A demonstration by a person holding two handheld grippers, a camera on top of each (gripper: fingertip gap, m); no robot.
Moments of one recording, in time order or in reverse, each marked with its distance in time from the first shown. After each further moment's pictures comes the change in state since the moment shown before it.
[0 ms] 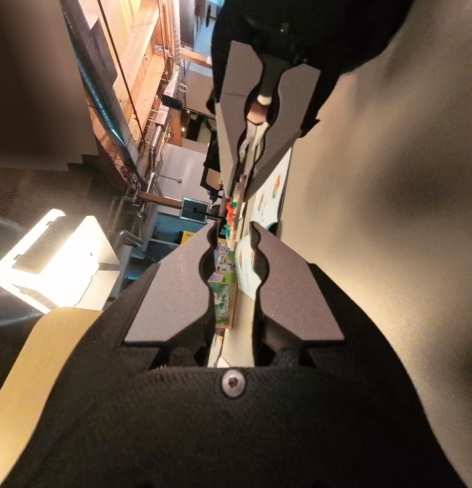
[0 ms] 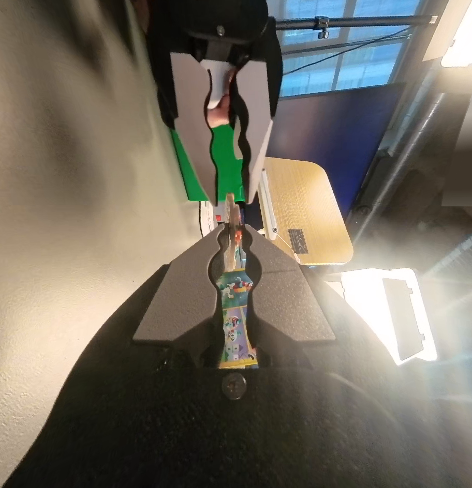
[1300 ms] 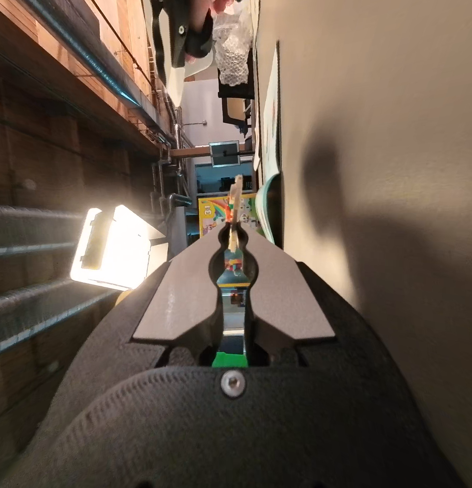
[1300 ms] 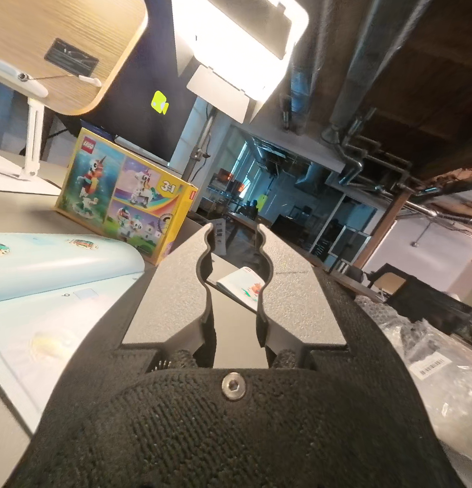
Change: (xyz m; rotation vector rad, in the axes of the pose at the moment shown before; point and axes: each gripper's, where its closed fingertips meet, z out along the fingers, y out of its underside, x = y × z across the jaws) left arm 0.021 0.032 0.027 -0.302 -0.075 0.352; right arm 0.090 0.222 -0.102 -0.514 0.666 0.762
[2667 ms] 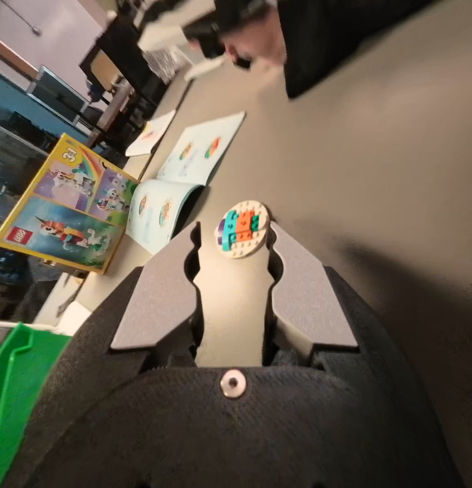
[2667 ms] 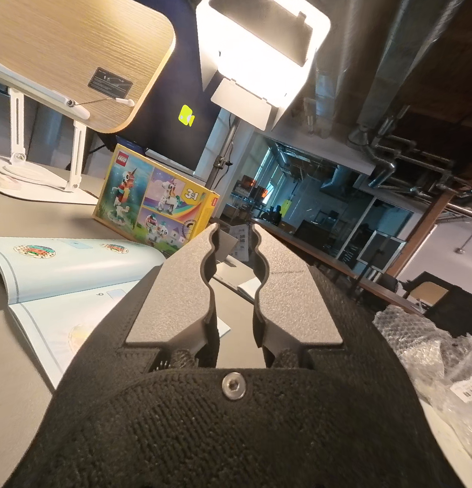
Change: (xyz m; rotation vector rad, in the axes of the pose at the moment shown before) left arm 0.003 -0.012 -0.047 0.114 0.510 -0.904; right arm -0.013 -0.006 -0.003 0.028 -0.094 0.060
